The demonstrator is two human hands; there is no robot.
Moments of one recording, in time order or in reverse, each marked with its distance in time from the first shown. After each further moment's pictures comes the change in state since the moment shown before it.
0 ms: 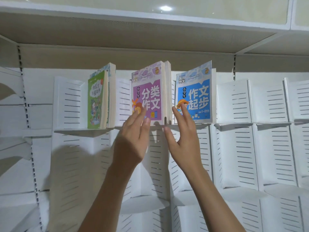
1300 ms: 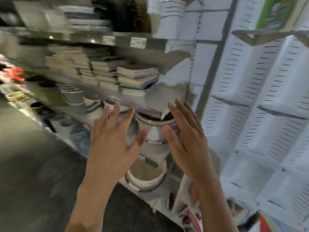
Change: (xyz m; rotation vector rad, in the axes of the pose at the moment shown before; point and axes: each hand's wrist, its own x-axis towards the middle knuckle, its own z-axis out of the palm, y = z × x) left_hand -0.406 0.114 -0.455 0.873 -0.227 -0.854; right_hand -0.316 -0.428 0.025 0.449 -0.716 -0.001
